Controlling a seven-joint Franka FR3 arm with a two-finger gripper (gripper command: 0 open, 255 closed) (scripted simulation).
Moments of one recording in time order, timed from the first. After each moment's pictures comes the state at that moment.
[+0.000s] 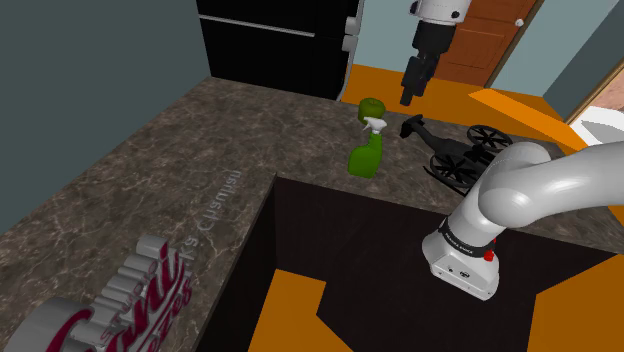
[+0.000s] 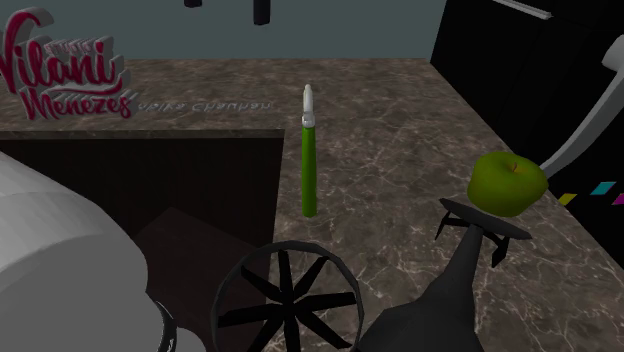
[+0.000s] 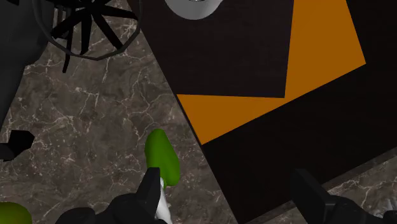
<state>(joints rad) -0.01 -0.81 -0.04 -2.41 0.07 1.51 -0.08</state>
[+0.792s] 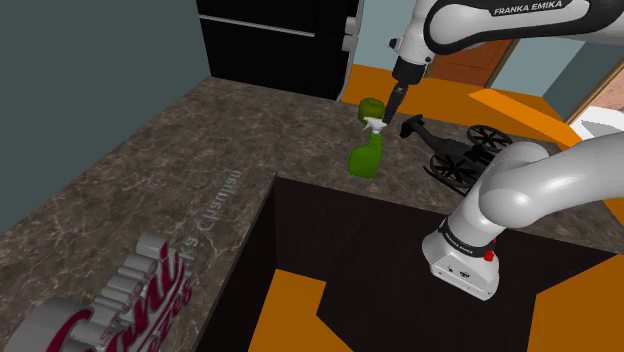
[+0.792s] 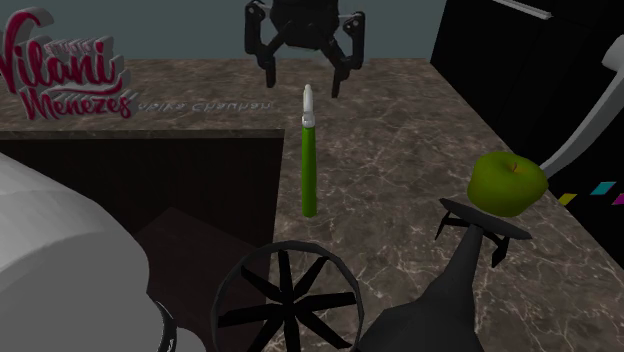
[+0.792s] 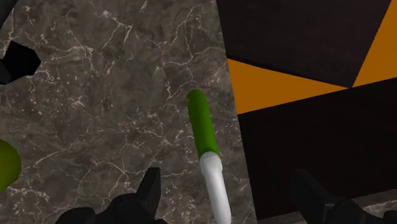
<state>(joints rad) 0.00 -0.70 -0.20 -2.61 -0.05 1.94 -0.39</state>
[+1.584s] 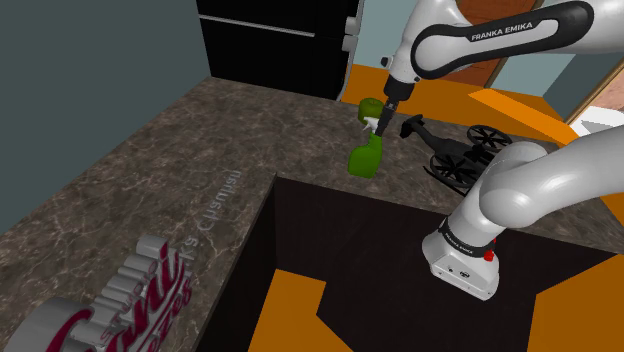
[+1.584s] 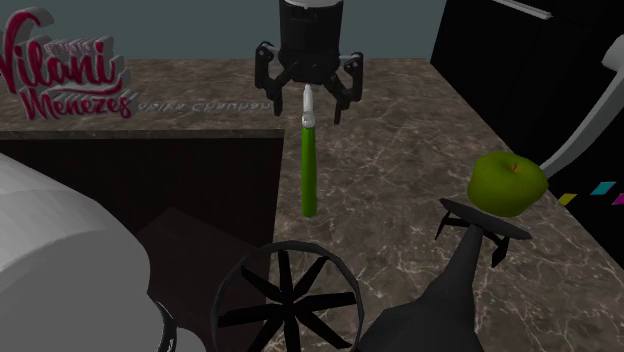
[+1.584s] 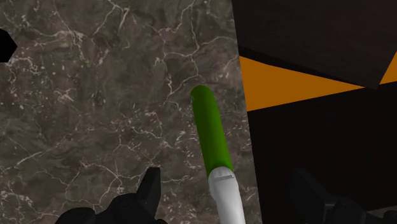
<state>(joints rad) 0.01 -0.64 -0.22 -2.70 -0.06 2.11 -0.42</state>
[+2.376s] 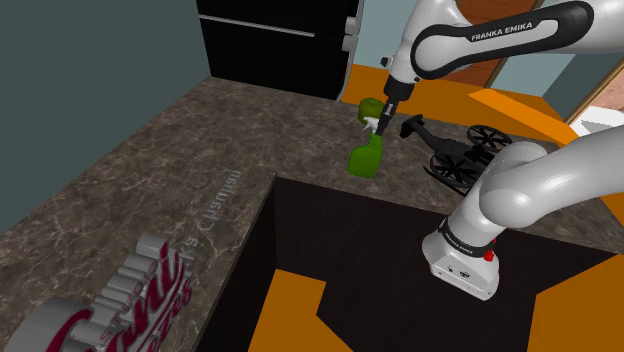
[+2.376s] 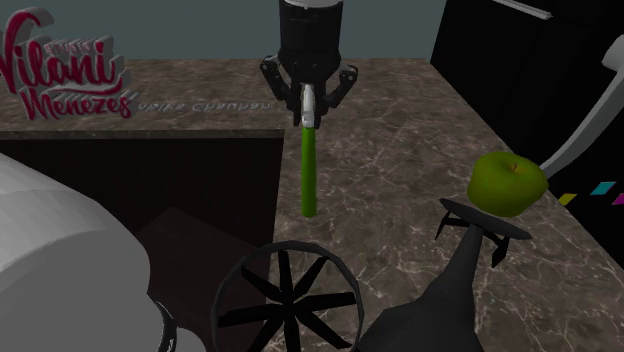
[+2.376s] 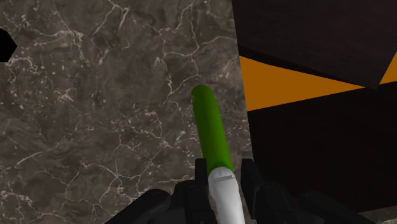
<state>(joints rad) 0.01 -0.64 -0.22 -2.70 -0.06 2.12 -0.42</state>
